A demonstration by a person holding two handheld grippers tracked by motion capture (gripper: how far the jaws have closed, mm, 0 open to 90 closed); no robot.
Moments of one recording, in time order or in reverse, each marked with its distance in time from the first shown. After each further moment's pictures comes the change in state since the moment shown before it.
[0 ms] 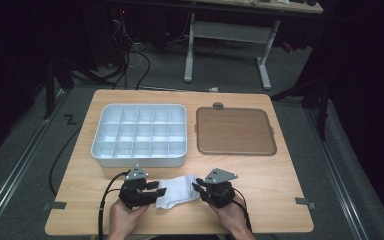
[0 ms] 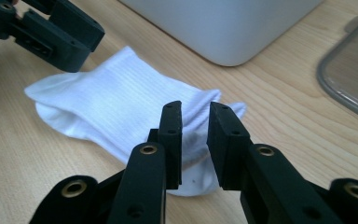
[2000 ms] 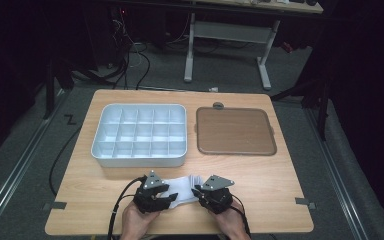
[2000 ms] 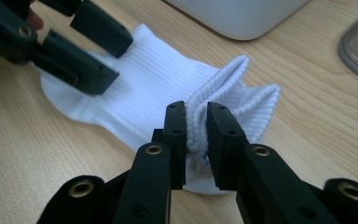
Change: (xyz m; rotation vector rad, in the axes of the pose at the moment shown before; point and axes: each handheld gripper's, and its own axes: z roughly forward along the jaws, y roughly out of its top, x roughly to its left) left arm -0.022 -0.034 0.027 0.012 -0.010 0.152; right arm 0.006 -0.019 0.009 0.022 -0.012 -0.011
